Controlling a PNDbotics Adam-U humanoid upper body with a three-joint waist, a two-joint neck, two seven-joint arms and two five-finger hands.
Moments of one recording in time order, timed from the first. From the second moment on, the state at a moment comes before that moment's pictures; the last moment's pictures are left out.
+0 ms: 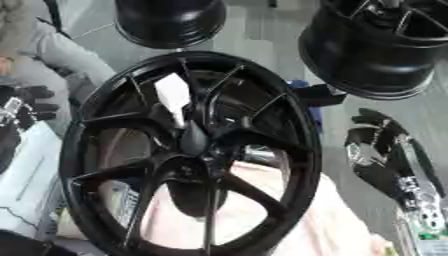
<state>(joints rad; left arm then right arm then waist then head) -0.17 0.16 0.32 -1.74 -0.07 0.06 -0.36 -0.11 -0.19 -0.04 -1.69 0.10 -0.12 0.07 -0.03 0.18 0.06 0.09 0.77</state>
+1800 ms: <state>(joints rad) -0.96 0.75 -0.47 -1.33 -0.28 -0.56 -0.55 -0.10 -0.23 -0.02 -1.67 0.12 -0.13 0.10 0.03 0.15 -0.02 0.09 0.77</state>
